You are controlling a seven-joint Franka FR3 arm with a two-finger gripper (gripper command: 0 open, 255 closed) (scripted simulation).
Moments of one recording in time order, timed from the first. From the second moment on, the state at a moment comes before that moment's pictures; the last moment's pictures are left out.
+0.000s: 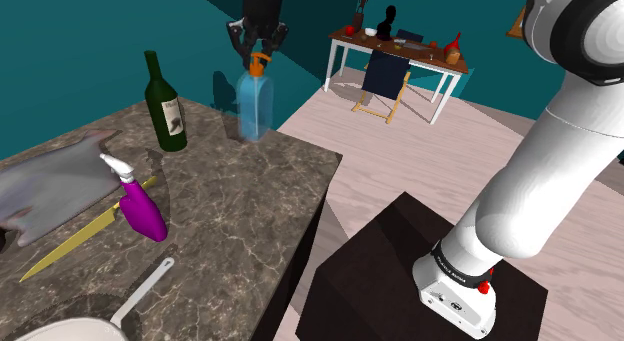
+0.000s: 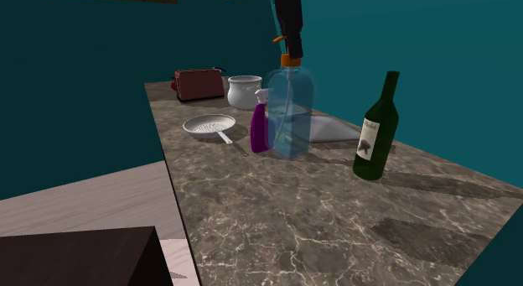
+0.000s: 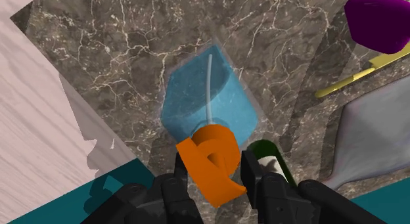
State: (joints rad) arm 0.08 0.07 0.33 -1.61 -0.15 1.89 0.54
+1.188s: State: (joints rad) arm 0.10 0.16 0.34 -1.26 -0.18 1.61 0.53
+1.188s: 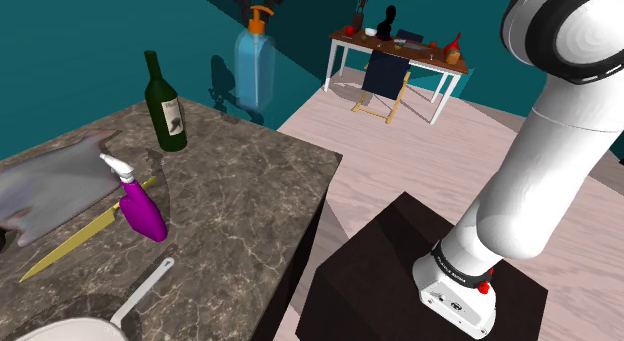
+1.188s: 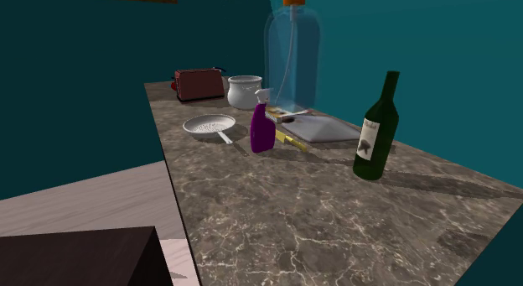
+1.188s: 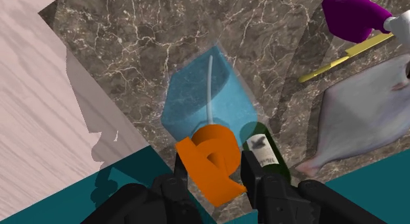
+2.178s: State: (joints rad) arm 0.24 0.09 0.42 -1.27 -0.20 1.52 0.73
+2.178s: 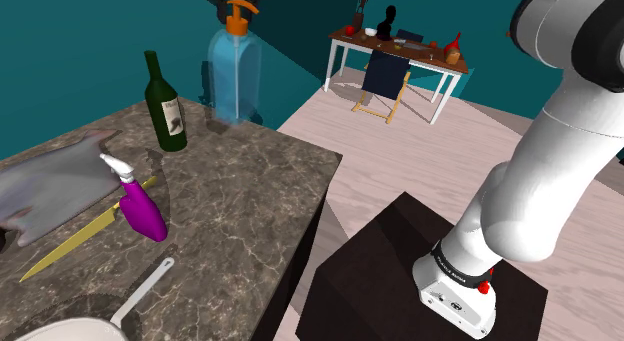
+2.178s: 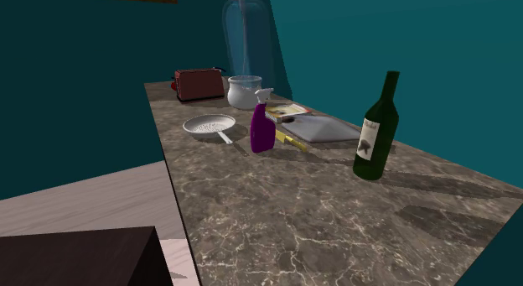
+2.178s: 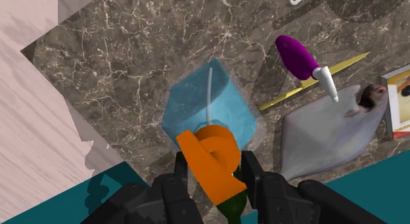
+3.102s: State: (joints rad) arm 0.42 0.12 0.56 -1.24 -0.28 1.46 1.04
